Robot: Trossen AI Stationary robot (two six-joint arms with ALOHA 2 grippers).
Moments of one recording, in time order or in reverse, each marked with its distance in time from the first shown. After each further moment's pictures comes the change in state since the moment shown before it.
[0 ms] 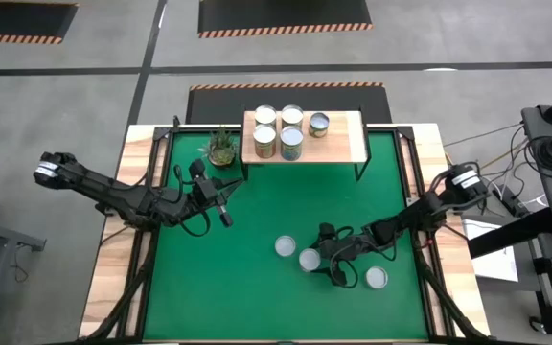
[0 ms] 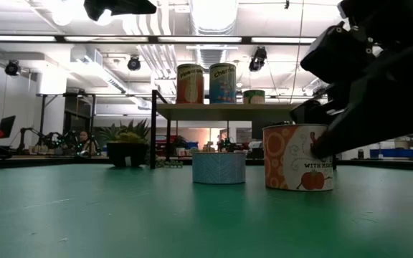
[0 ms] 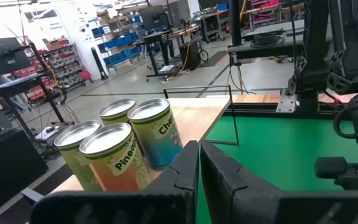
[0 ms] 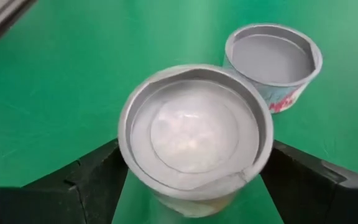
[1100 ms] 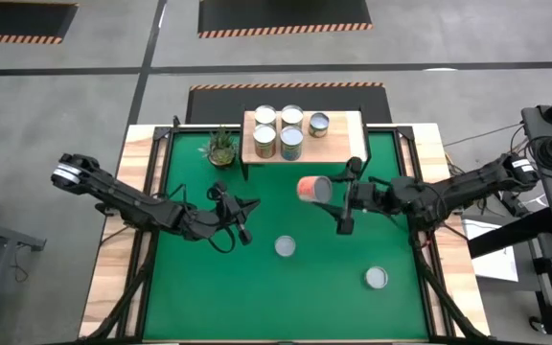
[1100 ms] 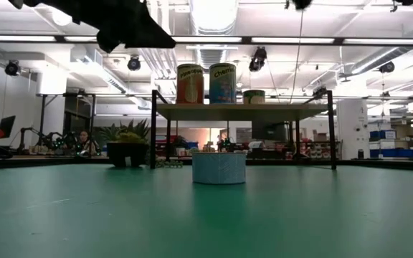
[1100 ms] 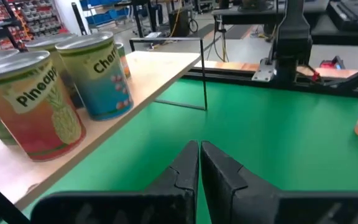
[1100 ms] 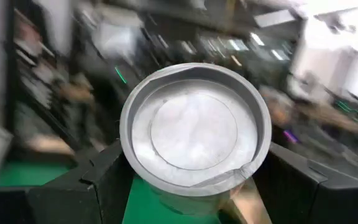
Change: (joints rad) left arm -0.040 0.290 0.000 0.080 0.008 -0.277; right arm -0.197 -0.601 0.131 0.005 0.206 -0.438
